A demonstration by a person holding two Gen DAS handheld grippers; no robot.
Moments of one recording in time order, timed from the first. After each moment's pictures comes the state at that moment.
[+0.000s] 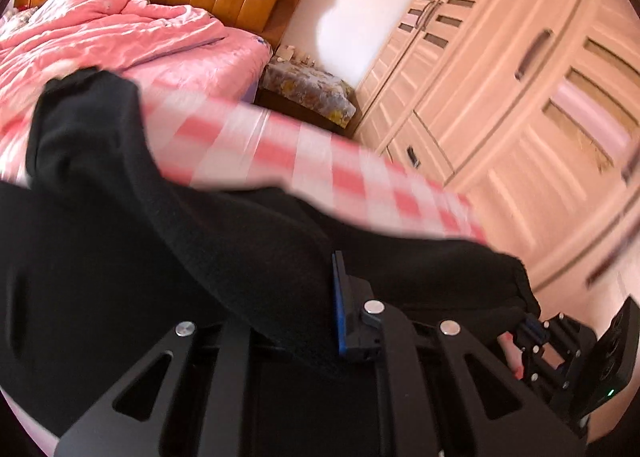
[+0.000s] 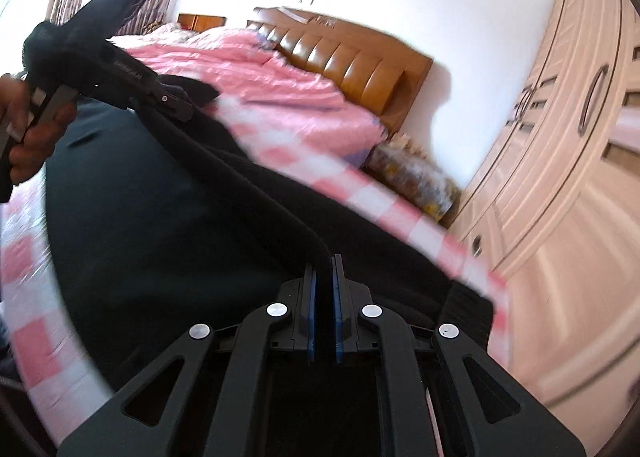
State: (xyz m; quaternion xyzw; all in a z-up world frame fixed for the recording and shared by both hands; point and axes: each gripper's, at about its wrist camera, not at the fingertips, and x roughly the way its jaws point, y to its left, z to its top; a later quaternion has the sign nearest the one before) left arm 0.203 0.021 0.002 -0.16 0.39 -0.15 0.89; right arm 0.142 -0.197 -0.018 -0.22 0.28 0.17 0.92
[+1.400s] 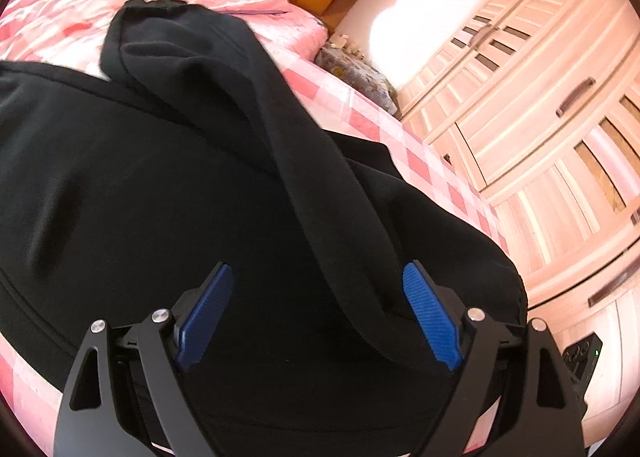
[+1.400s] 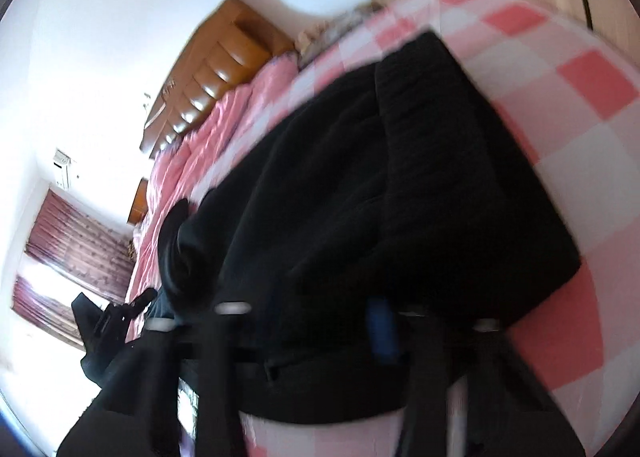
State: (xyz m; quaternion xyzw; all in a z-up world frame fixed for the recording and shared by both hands) left arm 0.195 0.126 -0.038 -0.26 0.42 -0.10 0.86; right arm 0.123 -0.284 -0.068 0.34 0.37 0.09 0.86
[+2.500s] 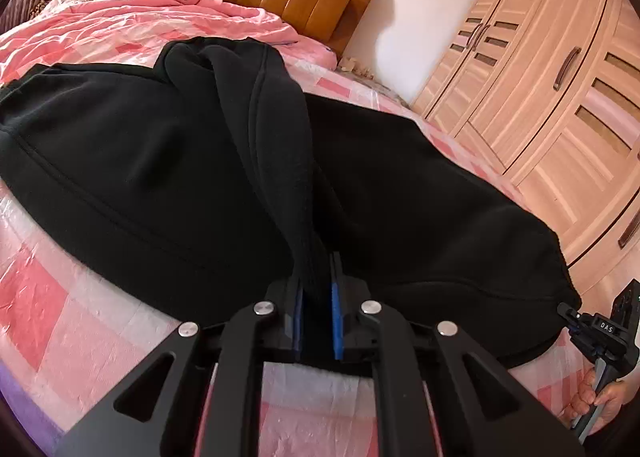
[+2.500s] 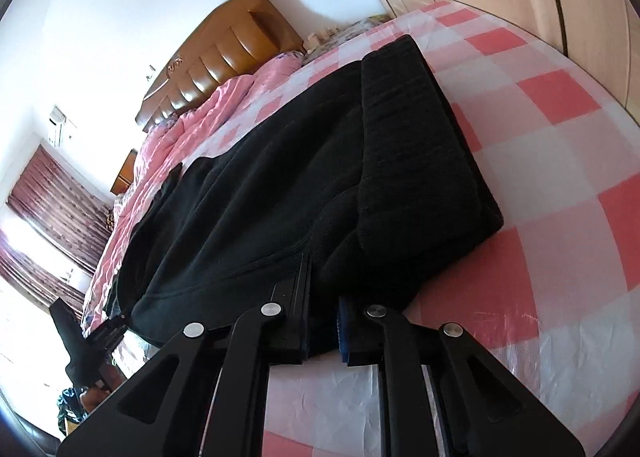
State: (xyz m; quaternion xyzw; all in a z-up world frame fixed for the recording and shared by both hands) left arm 0.101 0.144 -0.066 -0.18 0.37 -0.07 0.91; right arm 0.087 -0.298 -0.075 0.28 0.39 0.09 0.87
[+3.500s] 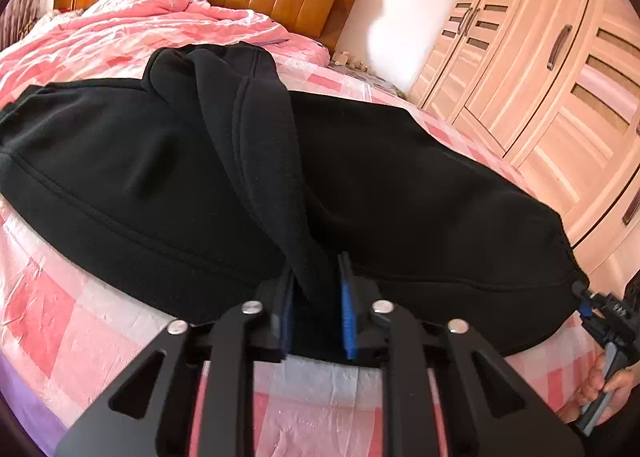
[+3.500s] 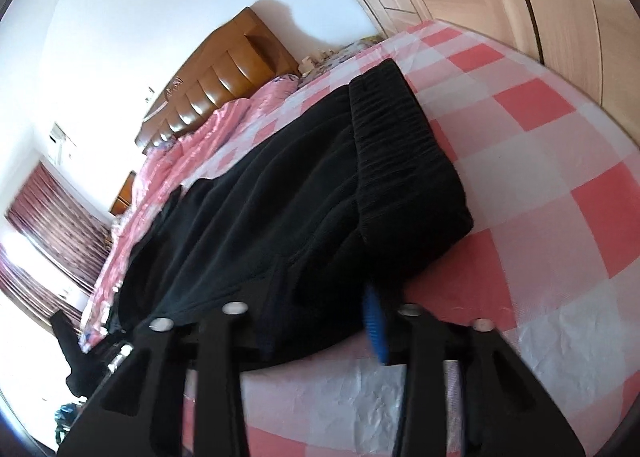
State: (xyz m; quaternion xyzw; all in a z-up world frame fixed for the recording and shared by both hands) left arm 0.102 0.139 -0.058 -0.15 0.38 -0.08 0.91; right arm 0.069 -0.307 -0.076 0.28 0.36 0.07 0.89
